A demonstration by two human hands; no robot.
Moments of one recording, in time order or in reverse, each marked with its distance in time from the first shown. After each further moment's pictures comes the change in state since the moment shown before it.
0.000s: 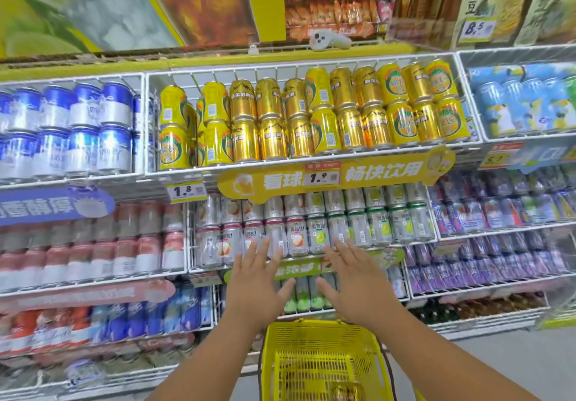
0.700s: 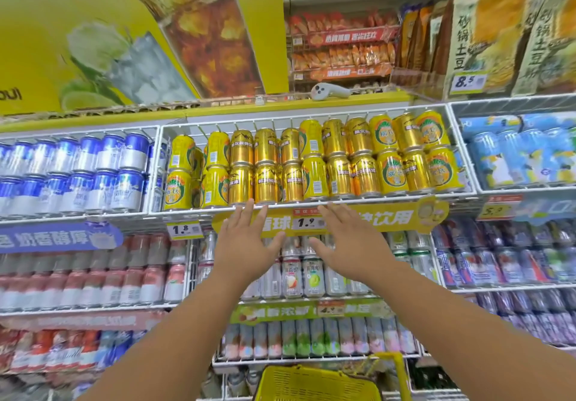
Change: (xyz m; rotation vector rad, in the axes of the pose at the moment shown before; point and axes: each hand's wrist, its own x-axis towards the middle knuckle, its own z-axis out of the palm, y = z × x) left_hand 0.092 0.040 -0.136 -0.051 0.246 -0.207; right_hand 0.076 0.046 -0.149 0.025 0.174 -0.131
